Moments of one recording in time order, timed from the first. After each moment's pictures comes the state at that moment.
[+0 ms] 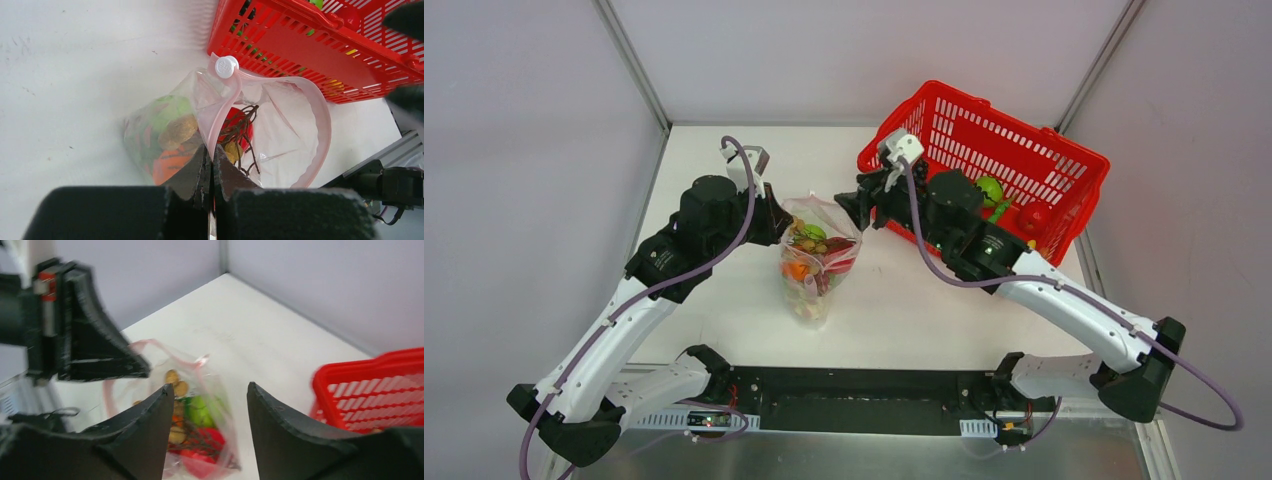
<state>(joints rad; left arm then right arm) -0.61 0.93 1.17 -0.65 -0.06 -0.39 0.96 1.23 1.24 -0.08 0.01 0.07</state>
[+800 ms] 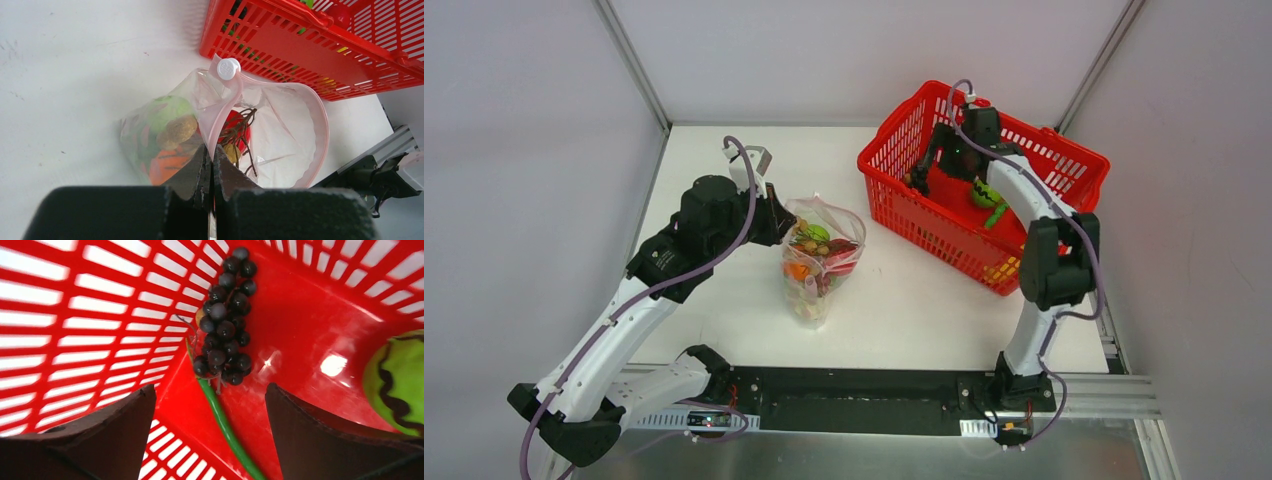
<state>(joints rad) -0.61 0.93 1.16 -0.63 -0.02 -0.39 0.21 1.84 1.54 -0.42 -0.12 0.42</state>
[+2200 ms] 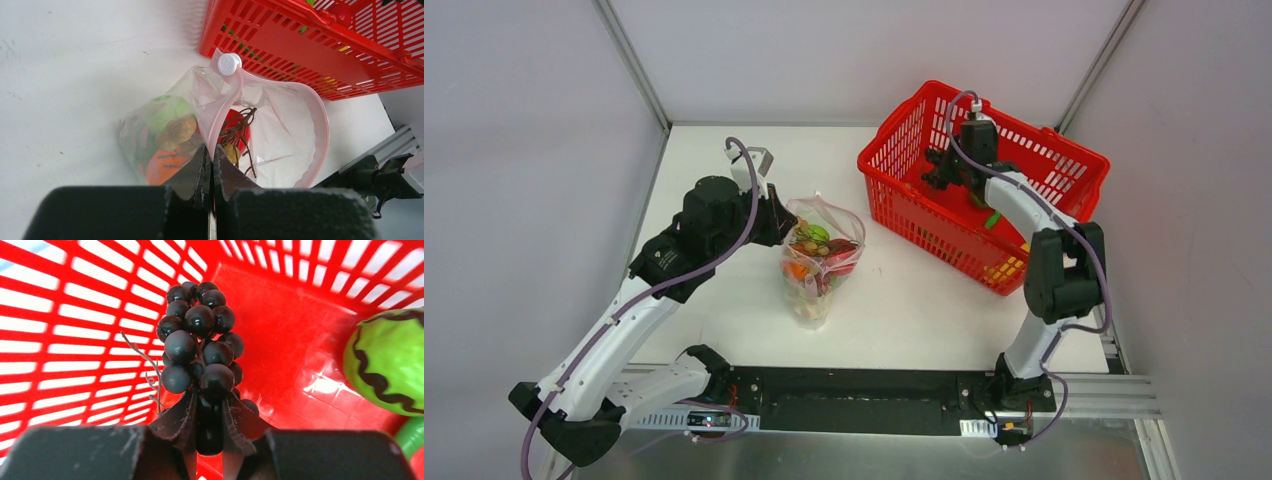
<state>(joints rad) -0.60 0.93 1.14 -0.62 -0.02 -0.39 0.25 1.84 1.40 -0.27 0.04 0.51</state>
